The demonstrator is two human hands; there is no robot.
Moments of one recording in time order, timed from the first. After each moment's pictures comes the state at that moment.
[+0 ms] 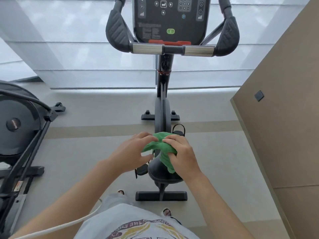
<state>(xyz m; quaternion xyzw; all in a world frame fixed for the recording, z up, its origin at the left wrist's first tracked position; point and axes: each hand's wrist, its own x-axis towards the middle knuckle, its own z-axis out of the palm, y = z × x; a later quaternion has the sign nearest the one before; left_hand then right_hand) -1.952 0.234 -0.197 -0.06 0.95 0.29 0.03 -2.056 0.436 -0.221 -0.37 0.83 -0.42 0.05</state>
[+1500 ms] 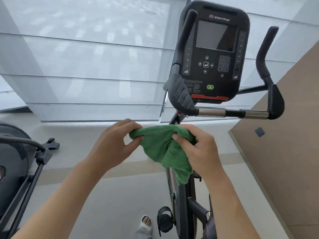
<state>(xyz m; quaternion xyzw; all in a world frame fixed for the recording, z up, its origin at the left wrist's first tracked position) -1.975 -0.155 -0.086 -0.03 0.91 0.35 -0.22 -2.082 0.089 -0.057 -0.31 0.77 -0.55 0.04</state>
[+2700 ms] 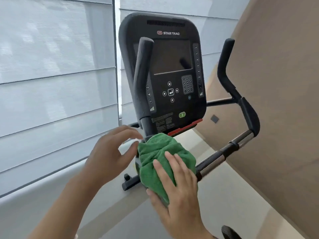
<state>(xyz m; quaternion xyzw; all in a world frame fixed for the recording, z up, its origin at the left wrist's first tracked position) -2.289 -0.273 -0.064 0.19 0.86 0.44 -0.16 -2.205 -0.049 -0.110 -0.19 0.93 -0.21 -0.22</state>
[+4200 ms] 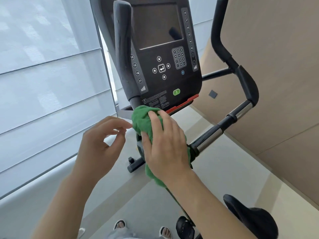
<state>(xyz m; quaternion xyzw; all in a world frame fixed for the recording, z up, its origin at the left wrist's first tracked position) -2.265 -0.260 -0.064 0.12 0.83 0.51 -0.17 -2.262 -0.081 -0.071 -0.07 0.97 -0.16 -0.16</state>
